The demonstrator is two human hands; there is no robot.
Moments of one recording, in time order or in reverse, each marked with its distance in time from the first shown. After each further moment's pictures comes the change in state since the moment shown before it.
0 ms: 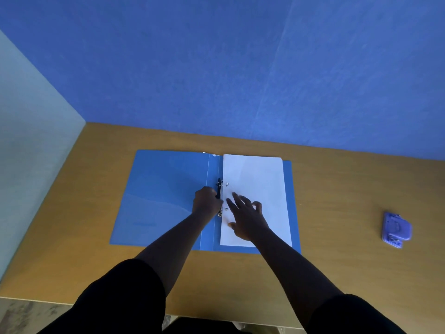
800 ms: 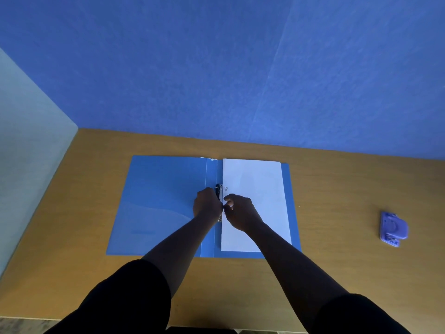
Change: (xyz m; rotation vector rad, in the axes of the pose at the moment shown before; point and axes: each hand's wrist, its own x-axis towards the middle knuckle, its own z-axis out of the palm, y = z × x) left_hand -0.003 0.017 -0.007 0.088 0.030 -0.074; right_hand 0.023 -0.022 -0.038 0.640 0.055 0.278
